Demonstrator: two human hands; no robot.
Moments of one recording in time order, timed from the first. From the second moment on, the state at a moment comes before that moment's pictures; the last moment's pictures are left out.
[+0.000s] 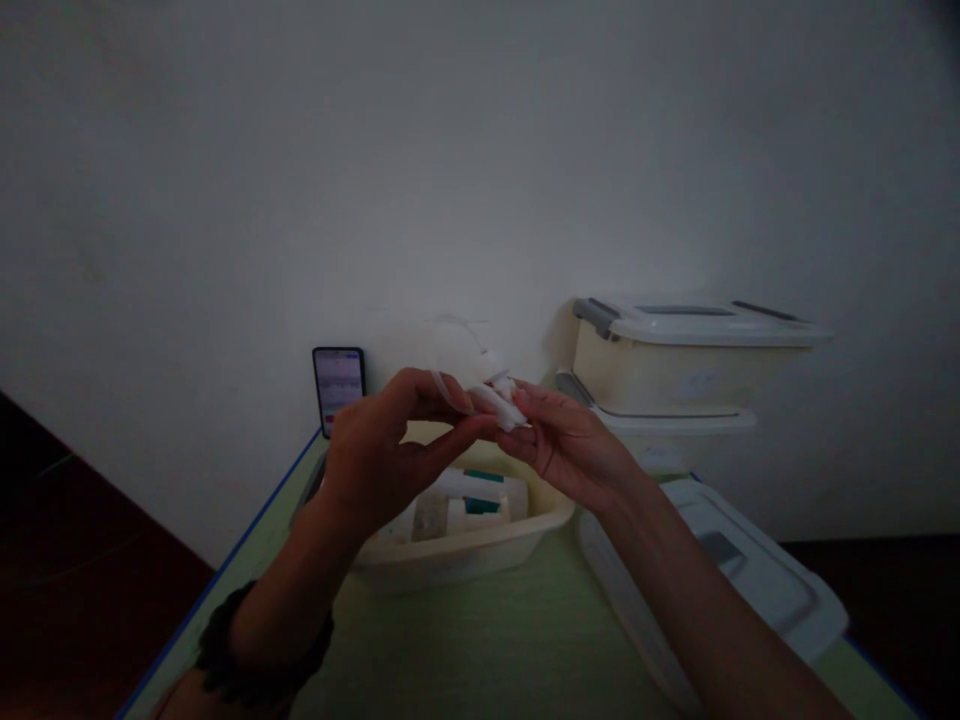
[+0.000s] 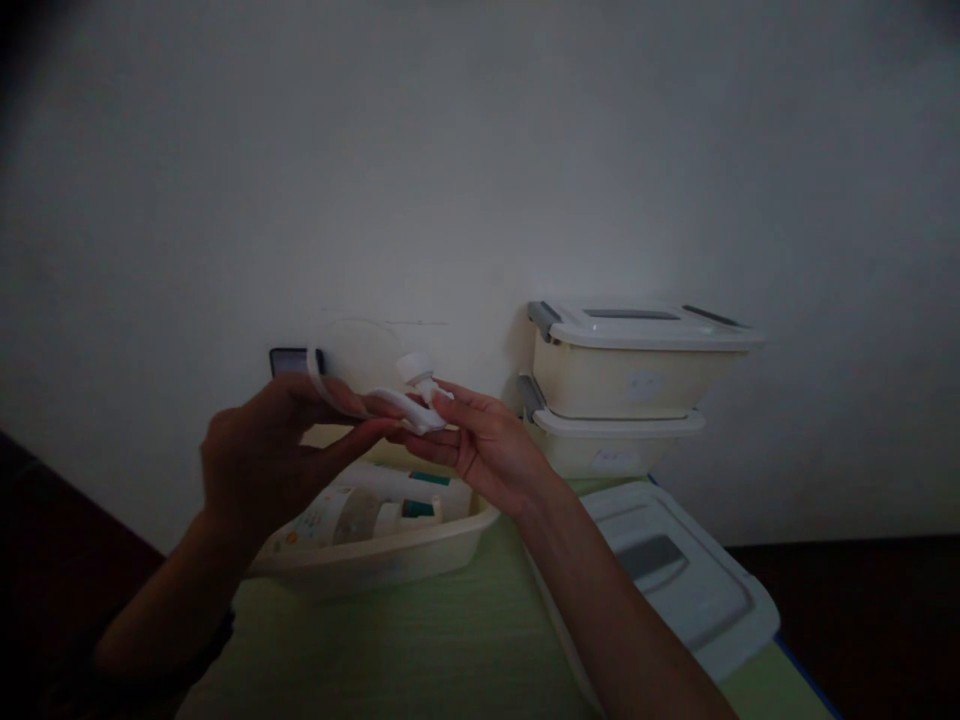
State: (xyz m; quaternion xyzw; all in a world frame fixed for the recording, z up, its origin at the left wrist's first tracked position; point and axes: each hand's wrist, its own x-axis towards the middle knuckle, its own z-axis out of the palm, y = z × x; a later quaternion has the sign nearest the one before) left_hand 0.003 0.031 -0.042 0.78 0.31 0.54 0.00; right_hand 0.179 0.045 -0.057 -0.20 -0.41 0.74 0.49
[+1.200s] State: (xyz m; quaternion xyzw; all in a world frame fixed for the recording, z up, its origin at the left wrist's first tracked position) left_hand -0.020 0.047 -0.034 0.66 0.19 0.63 0.37; right_hand 0.193 0.040 -0.051 -0.23 -0.66 0.55 0.46
